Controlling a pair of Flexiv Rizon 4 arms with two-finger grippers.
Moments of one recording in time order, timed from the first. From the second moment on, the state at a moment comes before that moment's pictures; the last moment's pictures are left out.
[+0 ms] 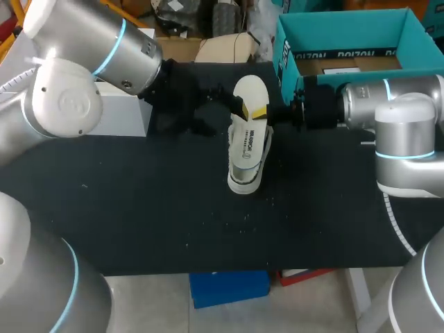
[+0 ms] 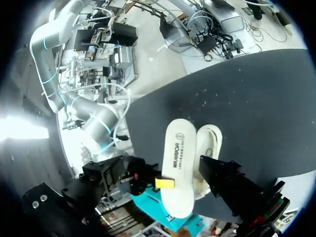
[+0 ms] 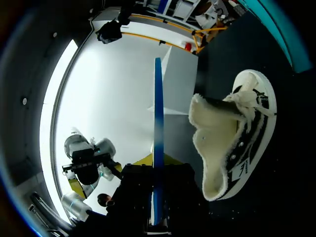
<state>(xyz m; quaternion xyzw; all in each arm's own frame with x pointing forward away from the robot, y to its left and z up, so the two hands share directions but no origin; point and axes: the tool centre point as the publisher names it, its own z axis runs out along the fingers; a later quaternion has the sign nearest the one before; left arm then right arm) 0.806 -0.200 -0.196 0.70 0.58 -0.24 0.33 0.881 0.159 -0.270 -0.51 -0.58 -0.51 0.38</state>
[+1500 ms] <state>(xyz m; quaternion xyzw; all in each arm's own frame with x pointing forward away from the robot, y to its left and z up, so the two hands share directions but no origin) 0.836 -0.173 -0.222 0.55 0.48 -0.41 0.55 0.881 0.159 -0.270 -0.51 -0.58 -0.51 0.38</state>
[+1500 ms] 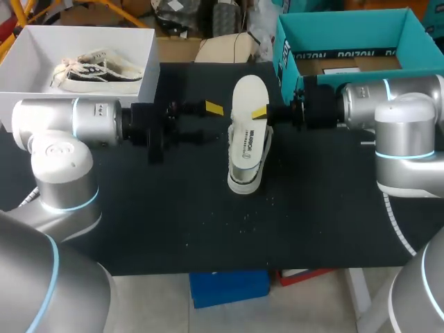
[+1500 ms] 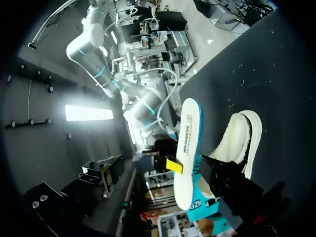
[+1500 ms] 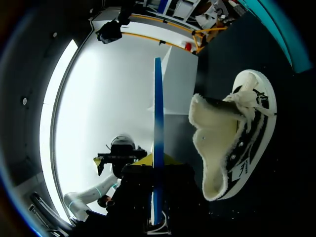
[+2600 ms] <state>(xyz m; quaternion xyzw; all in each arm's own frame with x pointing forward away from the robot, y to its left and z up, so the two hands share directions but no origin) 0.880 -0.231 -0.268 0.55 0.43 -0.45 0.56 0.881 0.159 -0.270 -0.51 -0.58 -0.51 0.38</state>
